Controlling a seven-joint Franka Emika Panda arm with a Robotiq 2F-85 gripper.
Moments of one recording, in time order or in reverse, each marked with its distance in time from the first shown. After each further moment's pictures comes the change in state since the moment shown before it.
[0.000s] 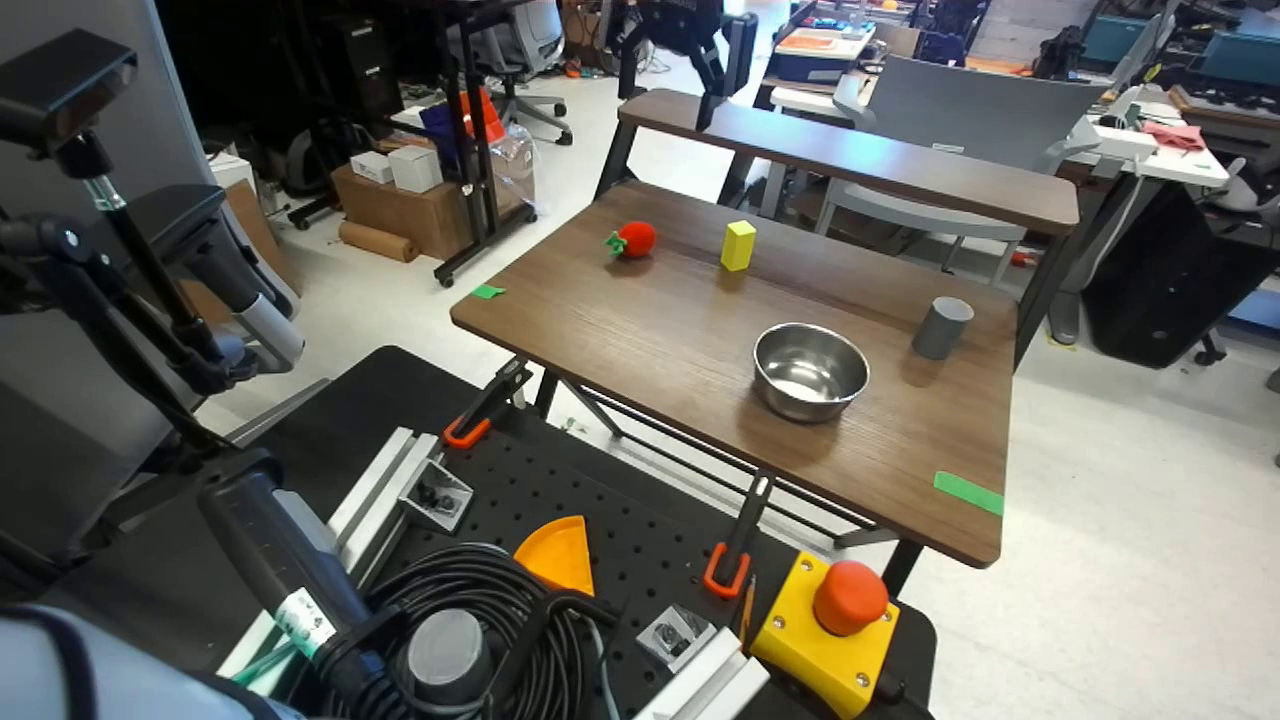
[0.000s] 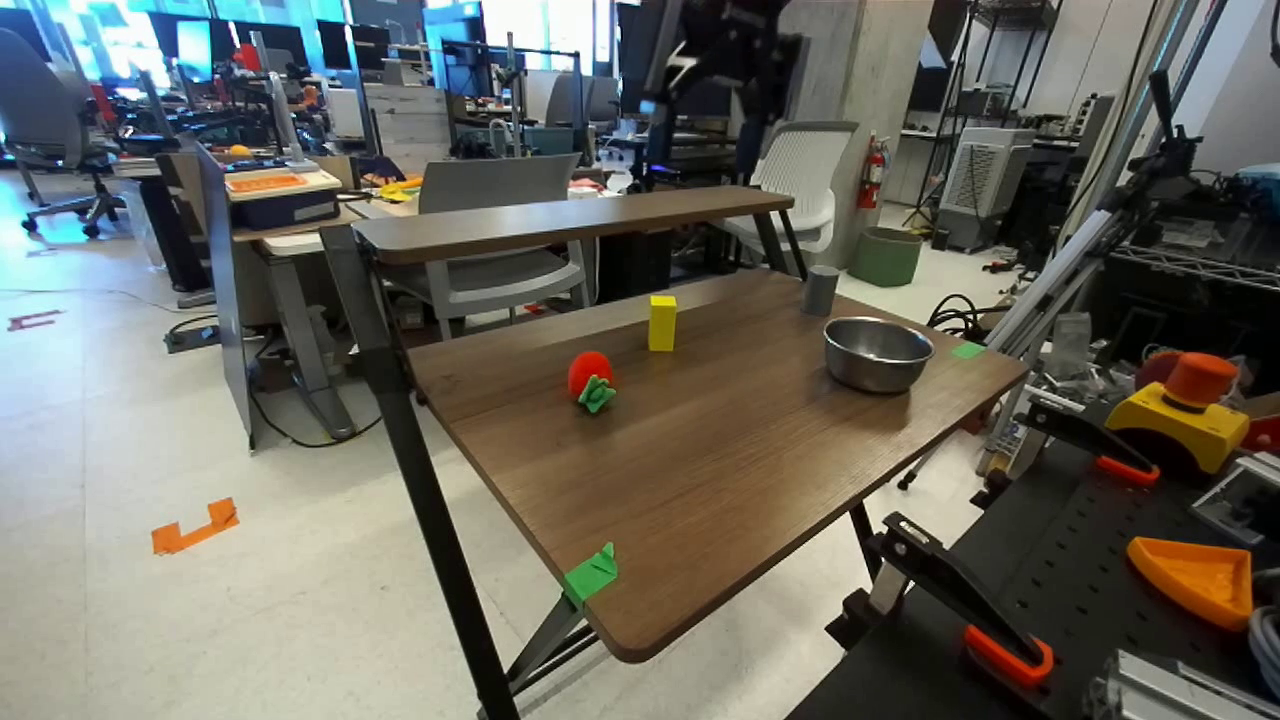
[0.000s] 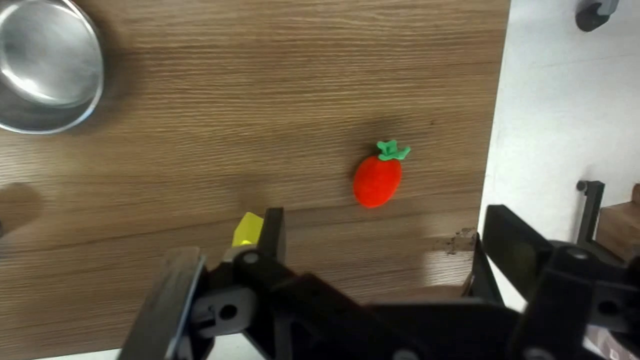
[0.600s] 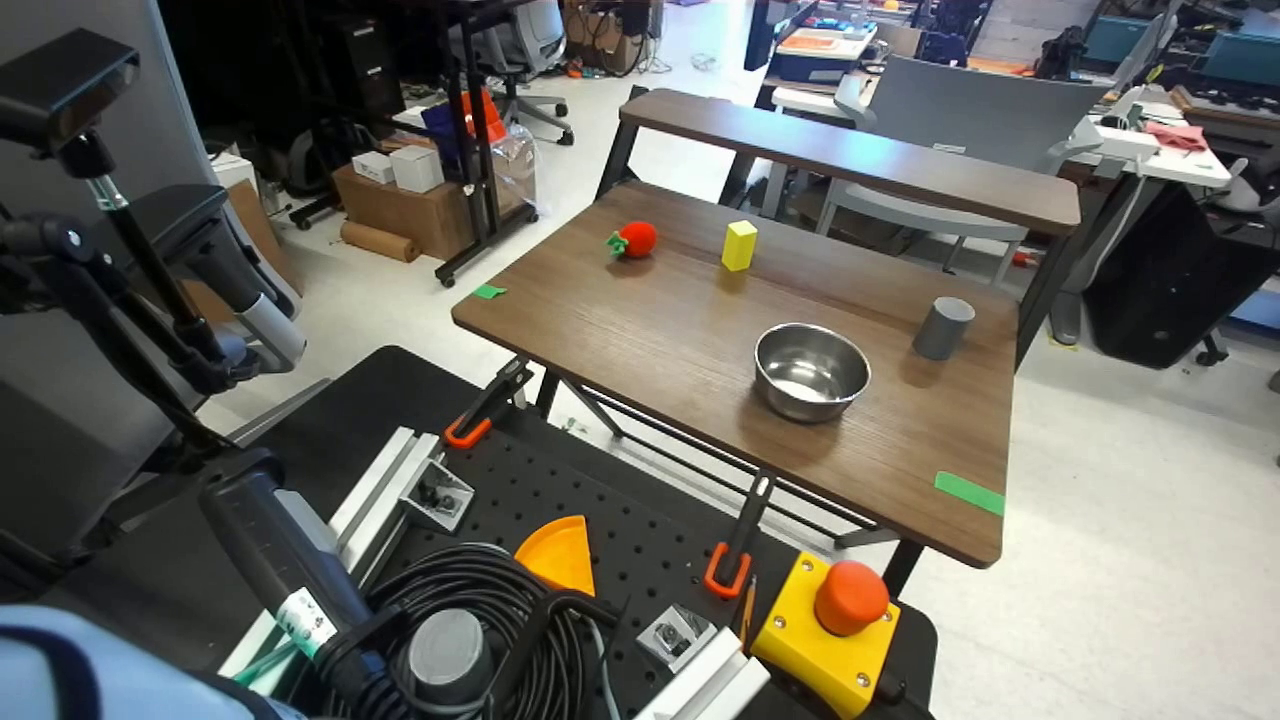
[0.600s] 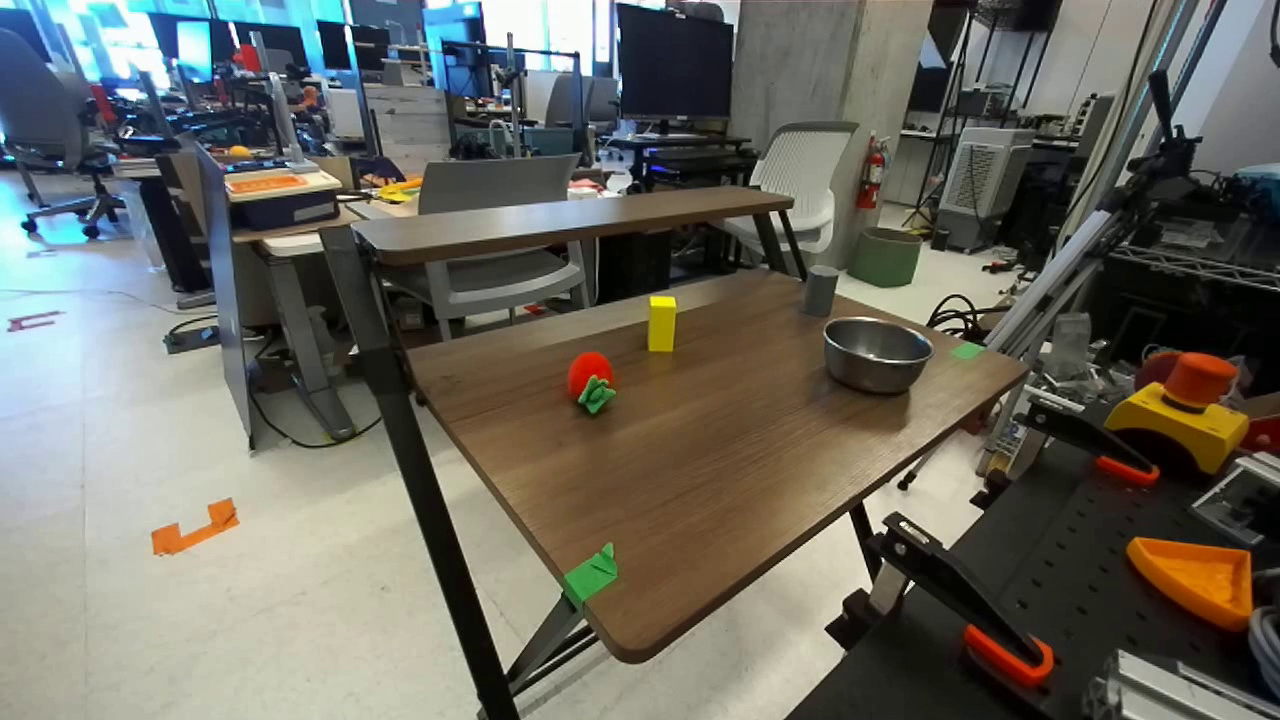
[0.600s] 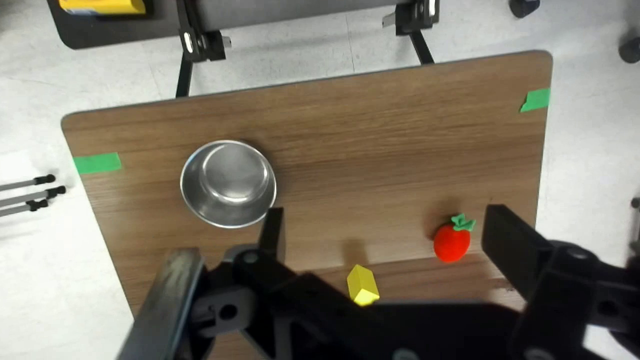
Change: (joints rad) arm -0.083 -0.572 -0.050 -0.373 -0.067 -0.230 -0.001
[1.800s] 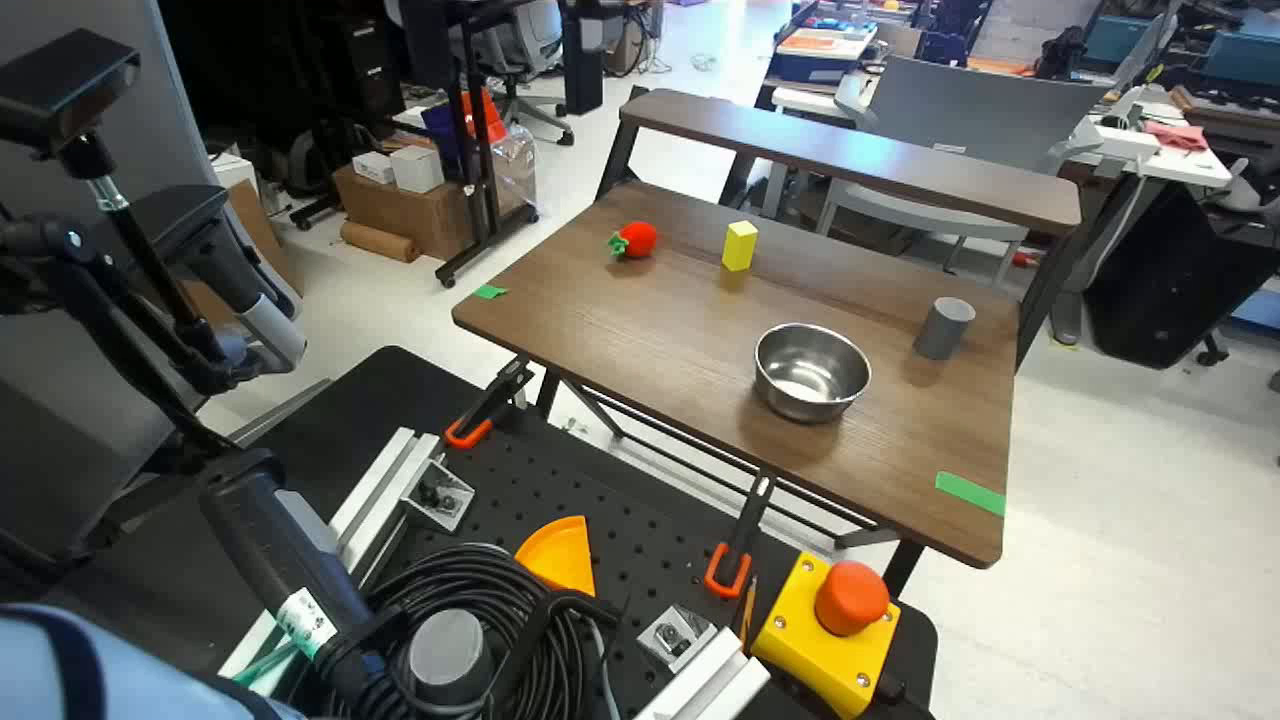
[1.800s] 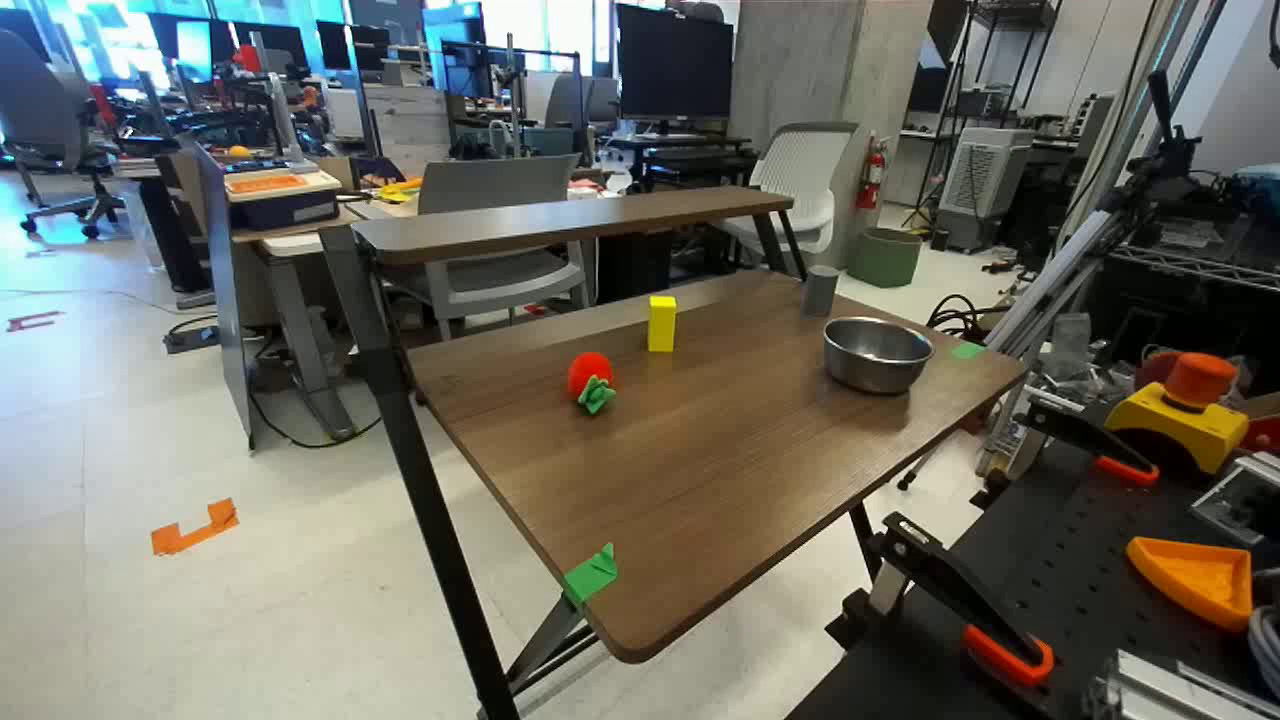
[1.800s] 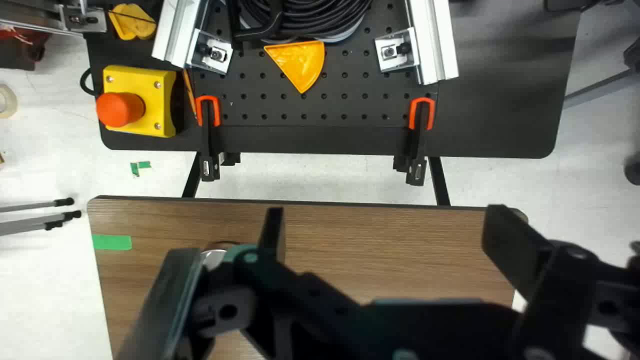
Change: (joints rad) arm 0.083 -0.442 0.083 -0.291 -0.001 -0.240 -0.003
